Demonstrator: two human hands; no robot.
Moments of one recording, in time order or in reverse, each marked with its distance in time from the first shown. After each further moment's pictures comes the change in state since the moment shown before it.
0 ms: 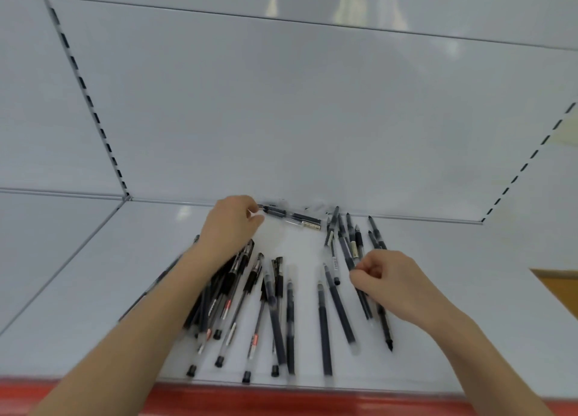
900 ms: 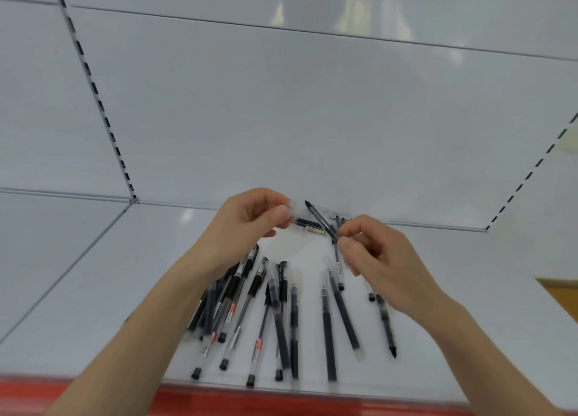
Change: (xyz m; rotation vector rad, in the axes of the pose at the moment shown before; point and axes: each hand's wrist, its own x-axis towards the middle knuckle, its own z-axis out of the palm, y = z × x) left_hand -0.040 0.030 -0.033 -0.823 -0.170 0.118; right_hand -0.001 -0.040 -0.005 0.346 0.089 -0.342
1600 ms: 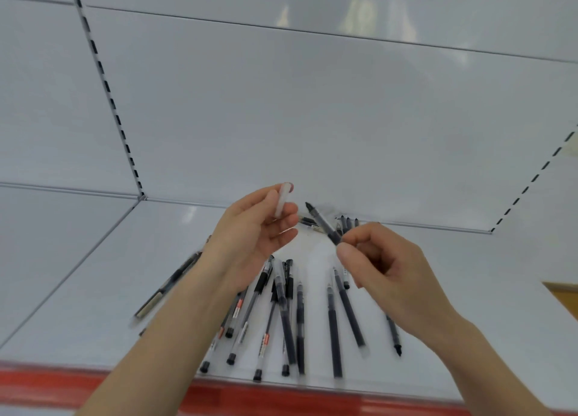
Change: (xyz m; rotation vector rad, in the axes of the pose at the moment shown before) left_hand -0.011 0.012 0.013 -0.661 0.132 -0.257; right_hand -0.020 -0.016 0.006 0.017 0.026 -0.089
